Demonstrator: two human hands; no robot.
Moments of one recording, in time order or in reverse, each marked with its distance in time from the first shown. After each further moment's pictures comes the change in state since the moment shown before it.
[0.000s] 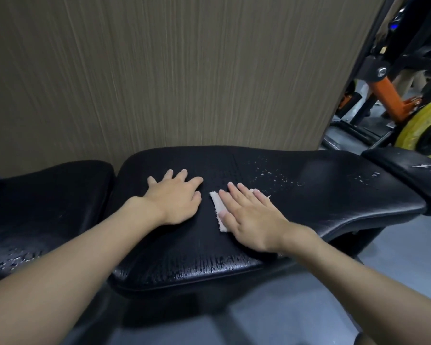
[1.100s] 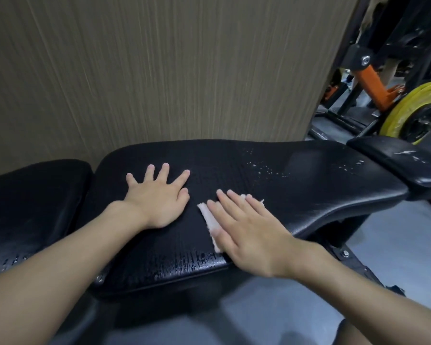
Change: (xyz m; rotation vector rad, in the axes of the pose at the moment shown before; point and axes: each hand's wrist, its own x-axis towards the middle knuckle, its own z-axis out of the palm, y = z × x) left_hand 0.003 0.008 0.010 0.048 -0.040 -0.073; right_hand -0.046 0.003 0.010 -0.073 0.087 -0.099
